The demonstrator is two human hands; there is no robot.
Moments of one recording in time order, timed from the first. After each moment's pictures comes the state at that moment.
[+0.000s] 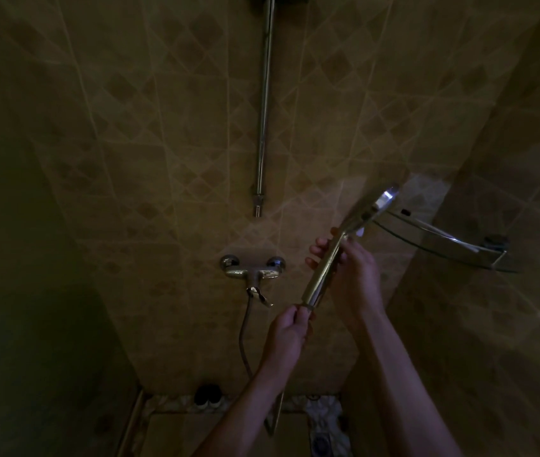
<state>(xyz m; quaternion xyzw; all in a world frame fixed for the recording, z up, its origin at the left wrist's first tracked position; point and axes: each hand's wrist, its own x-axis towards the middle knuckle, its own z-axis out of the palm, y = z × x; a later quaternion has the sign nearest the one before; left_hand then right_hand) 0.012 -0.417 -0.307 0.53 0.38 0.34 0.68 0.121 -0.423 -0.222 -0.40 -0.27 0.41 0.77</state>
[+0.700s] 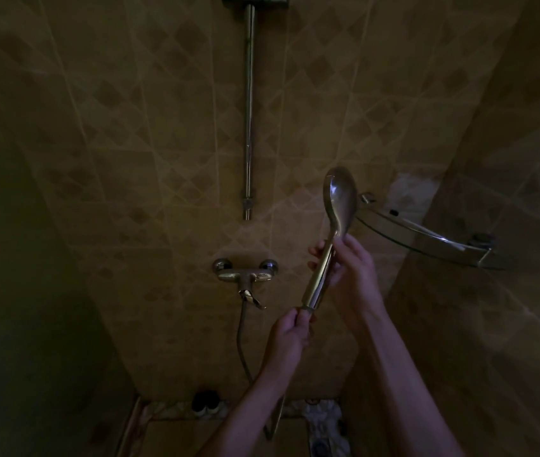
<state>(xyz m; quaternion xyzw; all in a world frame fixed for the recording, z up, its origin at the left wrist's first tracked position) 0.032 -0.432 -0.307 0.53 0.36 0.35 0.69 0.147 -0.440 -0.223 -0.38 -0.32 0.42 0.76</state>
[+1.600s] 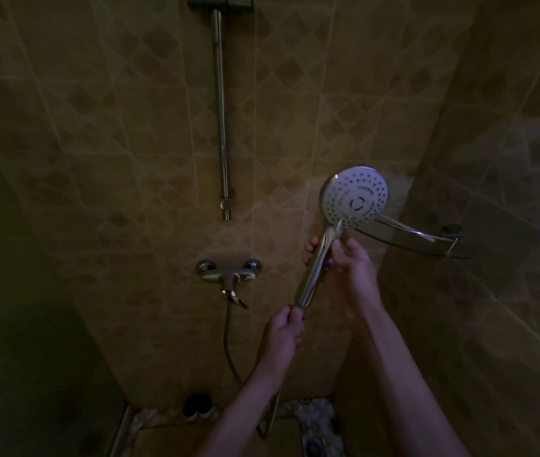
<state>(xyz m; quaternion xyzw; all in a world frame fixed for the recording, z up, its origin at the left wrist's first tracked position) 0.052 -0.457 -0.299 0.55 0.34 0.33 0.68 0.172 -0.467 -0.219 -0.35 -0.30 0.42 0.78</state>
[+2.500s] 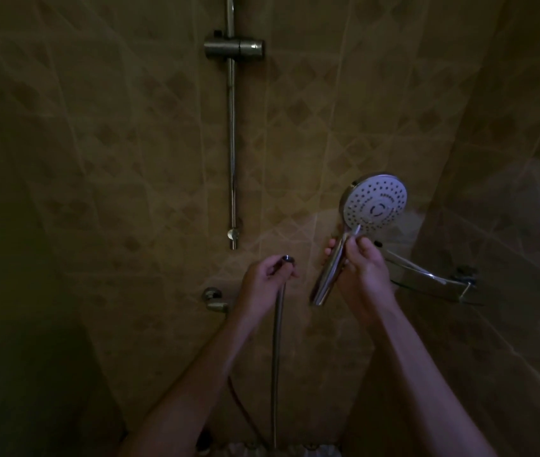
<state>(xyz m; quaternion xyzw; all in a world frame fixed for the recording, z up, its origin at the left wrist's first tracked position) 0.070 -0.357 -0.215 0.66 0.29 0.44 0.54 0.221 -0.433 -0.180 -0.39 -0.34 0.38 0.77</state>
